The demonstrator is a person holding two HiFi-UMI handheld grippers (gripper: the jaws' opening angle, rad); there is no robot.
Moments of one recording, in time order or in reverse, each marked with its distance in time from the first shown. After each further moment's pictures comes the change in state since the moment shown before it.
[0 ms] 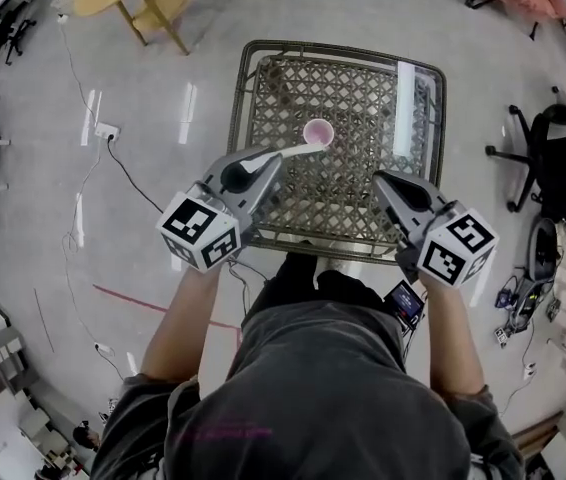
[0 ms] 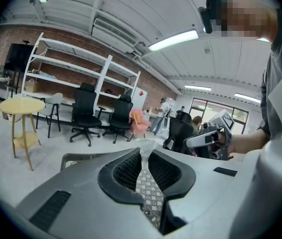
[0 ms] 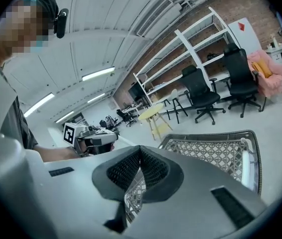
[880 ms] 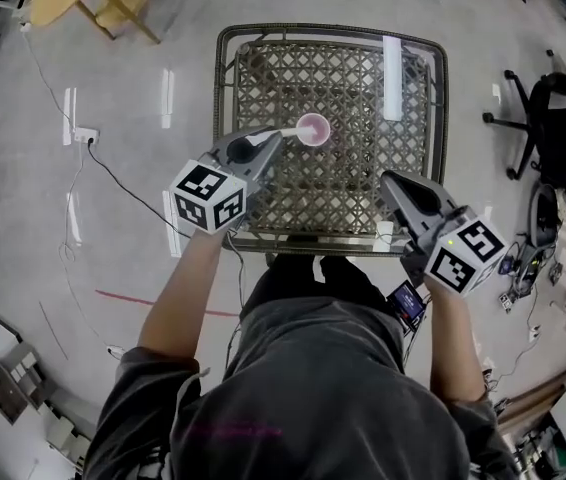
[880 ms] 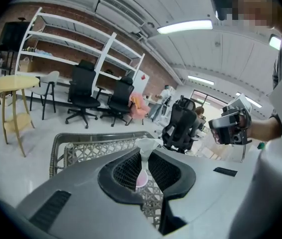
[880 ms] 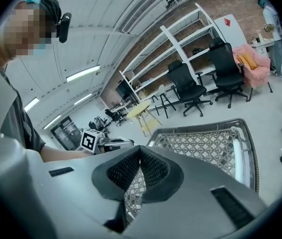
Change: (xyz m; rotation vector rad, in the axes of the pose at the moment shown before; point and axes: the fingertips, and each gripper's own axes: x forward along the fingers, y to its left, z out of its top) left arm 0.078 0.083 -0.073 -0.069 0.166 -0.068; right arm 0.020 -0.036 -0.011 0.103 0.033 -0.114
